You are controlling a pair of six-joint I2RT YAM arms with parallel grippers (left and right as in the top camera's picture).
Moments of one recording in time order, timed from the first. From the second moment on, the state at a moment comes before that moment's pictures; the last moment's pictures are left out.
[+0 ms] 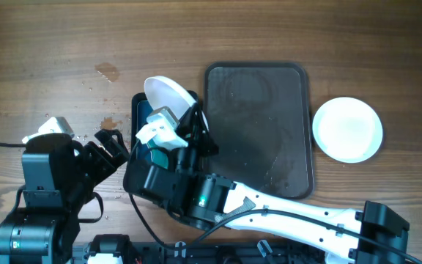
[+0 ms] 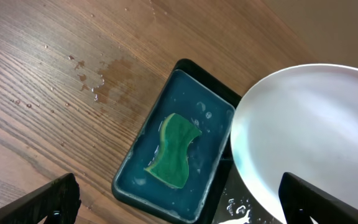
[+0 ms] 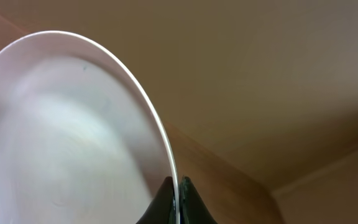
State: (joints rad) left arm -0.04 0.77 1.12 -1.18 -0.03 -0.67; right arm 1.27 1.67 1.33 -0.35 1.36 -0.03
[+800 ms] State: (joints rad) left arm -0.04 0.77 1.12 -1.18 -0.03 -0.67; right arm -0.35 1.52 1.23 -0.95 -0.38 0.33
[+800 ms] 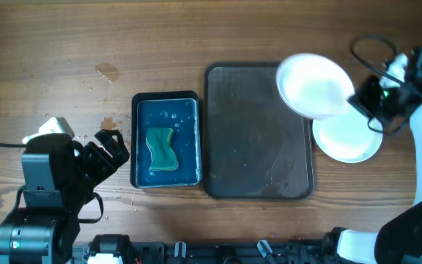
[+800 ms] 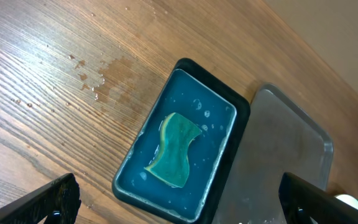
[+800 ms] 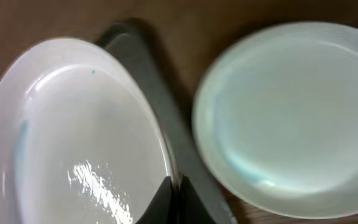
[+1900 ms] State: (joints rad) left arm -0.04 0.77 1.12 -1.18 -0.03 -0.67; right arm -0.02 0.46 0.94 -0.77 -0.57 0.20
